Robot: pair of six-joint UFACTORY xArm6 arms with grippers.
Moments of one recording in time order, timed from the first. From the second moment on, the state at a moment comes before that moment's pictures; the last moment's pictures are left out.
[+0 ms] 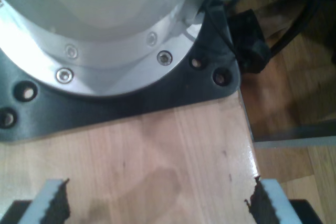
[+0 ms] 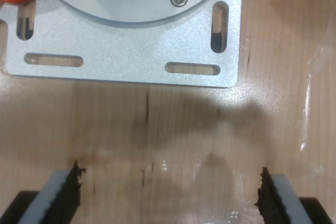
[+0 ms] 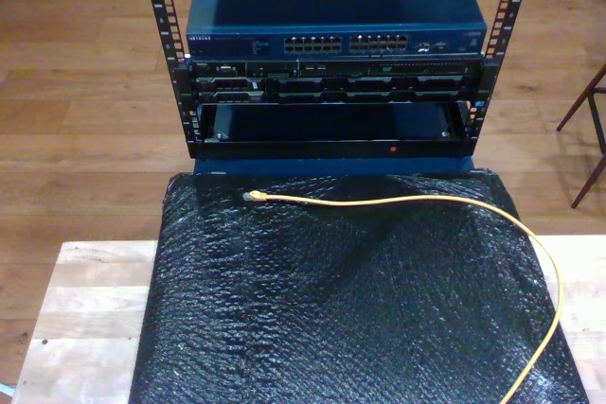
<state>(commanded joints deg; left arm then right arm) 77.3 -29.0 -6.9 8.1 64.3 -187.2 -85.9 -33.5 -5.2 2.9 59.1 -180.7</state>
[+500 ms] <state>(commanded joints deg) 77.3 -29.1 -7.3 8.3 64.8 -187.1 -85.9 -34.3 -5.8 2.9 59.6 -180.5</state>
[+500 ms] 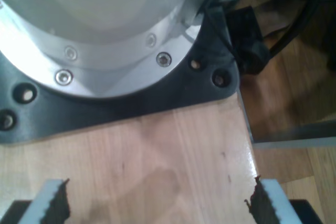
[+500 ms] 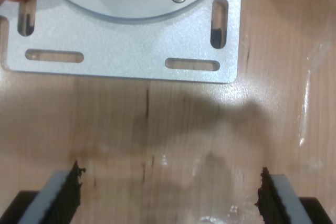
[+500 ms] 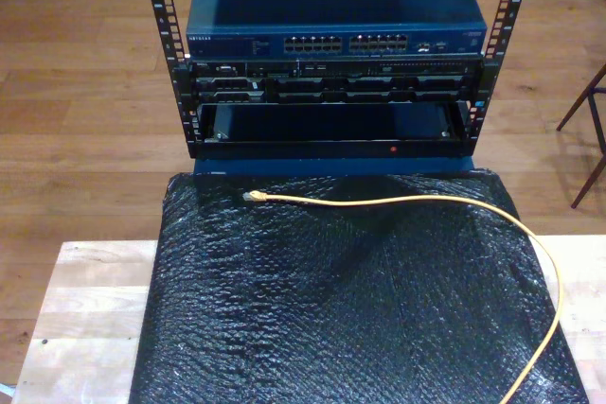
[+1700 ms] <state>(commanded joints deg) 63.3 -29.5 -25.5 -0.2 90.3 -197.5 -78.3 -28.4 -32.8 7.3 81.1 -159.7</state>
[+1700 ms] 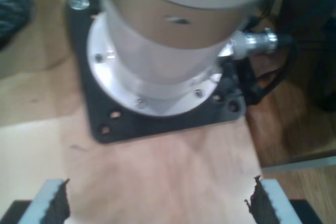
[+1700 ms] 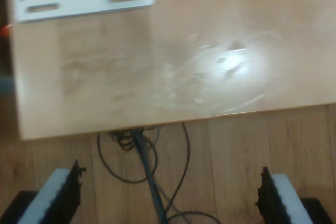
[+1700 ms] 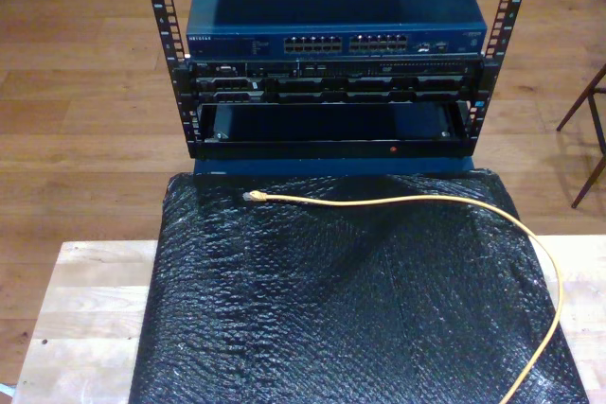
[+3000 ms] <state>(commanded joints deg) 35.0 -29.0 -33.5 -16.7 96.0 -227.3 -57.5 -18.6 -56.1 24.7 98.1 -128.0</state>
